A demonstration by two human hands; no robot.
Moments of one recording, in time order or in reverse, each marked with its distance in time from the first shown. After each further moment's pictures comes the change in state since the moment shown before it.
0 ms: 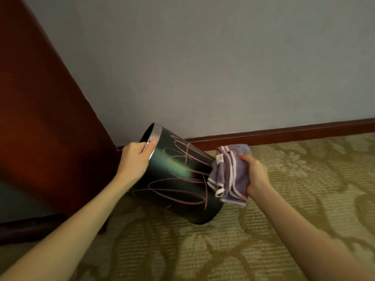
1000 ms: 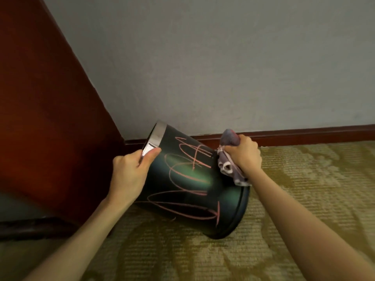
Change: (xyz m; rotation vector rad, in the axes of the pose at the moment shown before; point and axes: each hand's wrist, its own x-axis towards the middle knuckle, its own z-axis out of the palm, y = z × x) left_hand -0.008 -0.051 -0.010 0.036 0.096 0.085; right_hand 0.058 0.014 0.098 -1.172 0.060 -0.548
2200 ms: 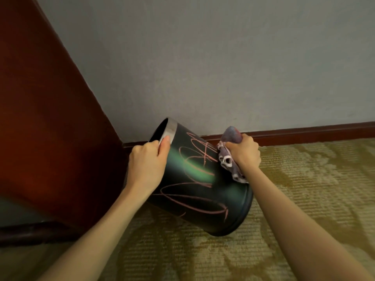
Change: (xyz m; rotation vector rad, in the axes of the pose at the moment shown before) left_hand 0.019 0.036 0.021 0.192 0.006 0.037; right_hand 0.004 0.002 0.002 0.115 0.094 0.125
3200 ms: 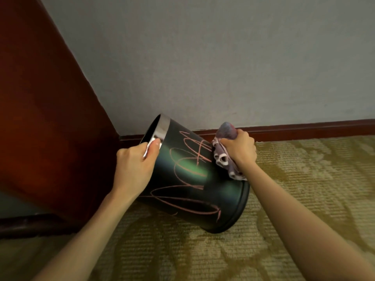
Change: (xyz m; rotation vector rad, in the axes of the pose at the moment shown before) left_hand -0.021 -0.019 -0.014 -0.137 -0.005 0.025; right_hand -0.012 -0.005 0.002 -0.013 -0.041 -0.053
